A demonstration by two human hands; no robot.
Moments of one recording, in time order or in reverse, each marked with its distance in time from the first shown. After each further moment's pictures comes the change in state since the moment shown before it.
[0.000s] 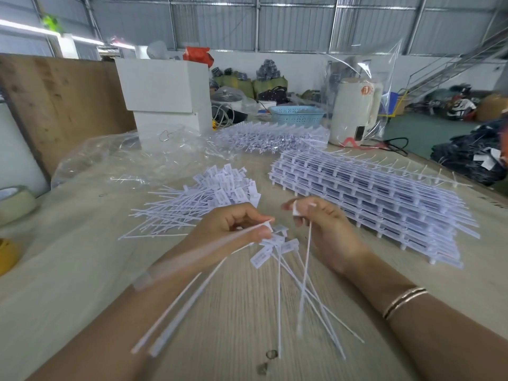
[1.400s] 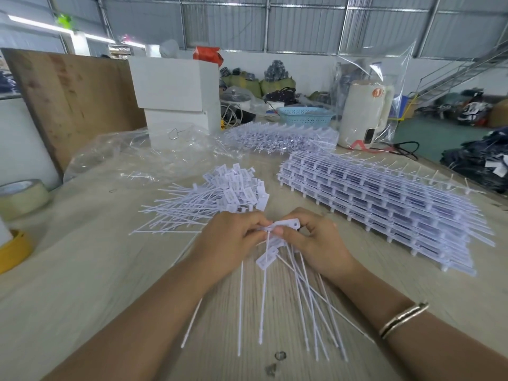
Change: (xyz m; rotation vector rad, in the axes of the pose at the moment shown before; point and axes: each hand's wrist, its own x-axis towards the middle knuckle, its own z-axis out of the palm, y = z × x) left_hand 0.003 -0.020 0.001 0.688 0.123 0.074; right_hand -0.005 0.011 0.021 -0.731 -0.026 -0.205
